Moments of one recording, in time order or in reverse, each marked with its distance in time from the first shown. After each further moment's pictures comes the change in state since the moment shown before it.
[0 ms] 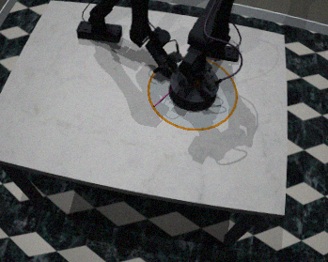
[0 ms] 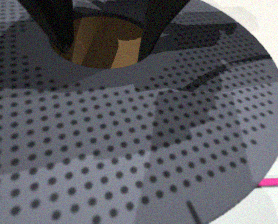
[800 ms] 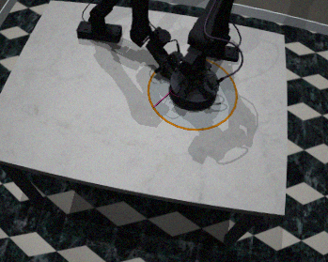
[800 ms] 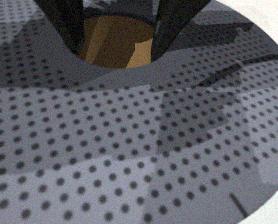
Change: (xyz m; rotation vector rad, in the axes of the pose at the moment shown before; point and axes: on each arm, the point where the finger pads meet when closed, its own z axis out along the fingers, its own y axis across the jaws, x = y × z) left arm 0.000 0.000 0.000 -0.002 0.000 -0.094; right arm 0.000 0.006 0.000 -0.029 0.003 -0.002
